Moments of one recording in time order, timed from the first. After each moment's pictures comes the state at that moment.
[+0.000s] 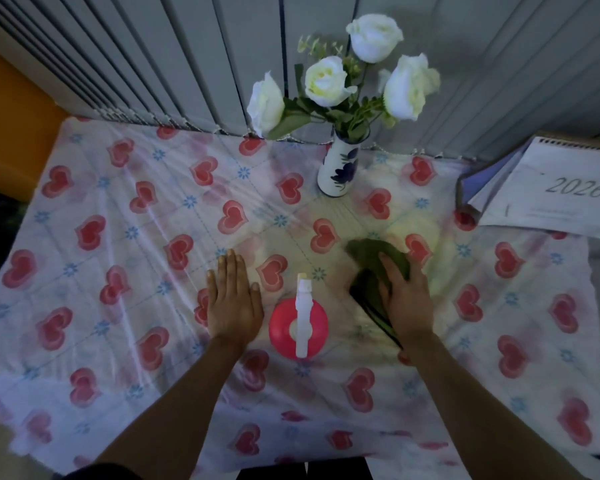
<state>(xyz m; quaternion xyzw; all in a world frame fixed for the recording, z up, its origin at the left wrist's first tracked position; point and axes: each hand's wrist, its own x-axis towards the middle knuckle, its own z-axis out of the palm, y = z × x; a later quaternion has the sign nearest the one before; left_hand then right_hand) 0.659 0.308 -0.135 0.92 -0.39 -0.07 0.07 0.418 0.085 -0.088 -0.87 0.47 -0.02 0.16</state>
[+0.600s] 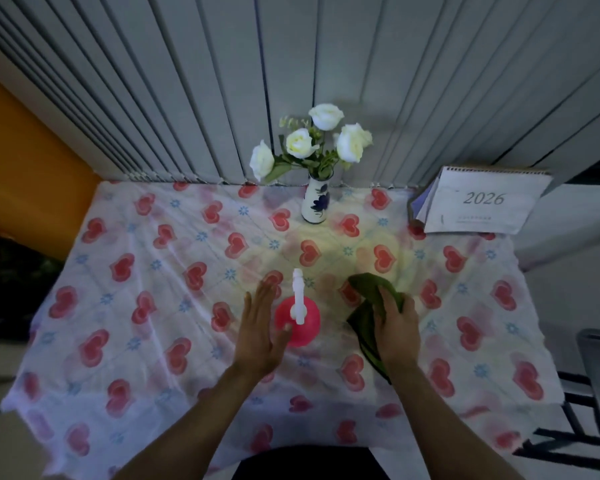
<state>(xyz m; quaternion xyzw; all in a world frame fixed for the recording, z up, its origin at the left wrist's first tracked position) 0.599 0.338 -0.024 0.78 -0.49 -0.15 0.36 0.381 0.172 -0.004 -0.79 0.57 -0.08 0.20</state>
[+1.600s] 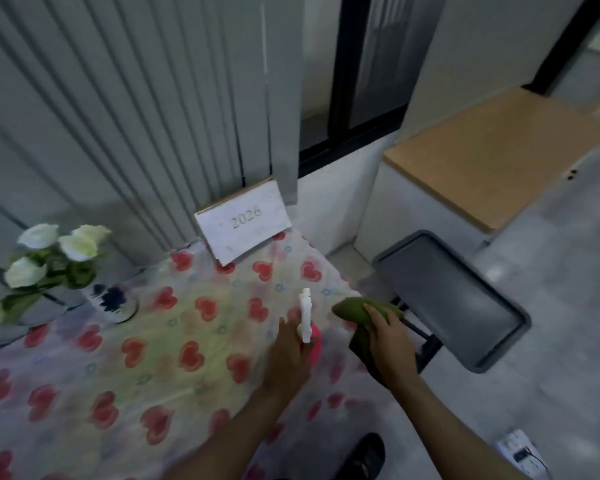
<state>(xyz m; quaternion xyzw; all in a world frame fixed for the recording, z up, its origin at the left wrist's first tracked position) 0.290 0.189 0.046 0.60 -0.59 -0.42 0.35 0.071 0.181 0.050 -0.63 0.73 -0.19 0.17</state>
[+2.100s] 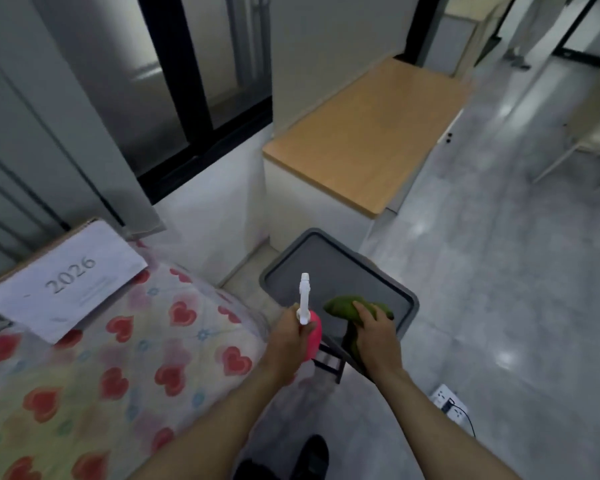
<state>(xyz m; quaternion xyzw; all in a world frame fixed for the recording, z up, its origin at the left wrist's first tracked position) 0.002 0.090 0.042 0.50 -0.66 -0.52 0.22 -0.181 0.156 0.031 -0.47 0.85 -0.18 0.18</state>
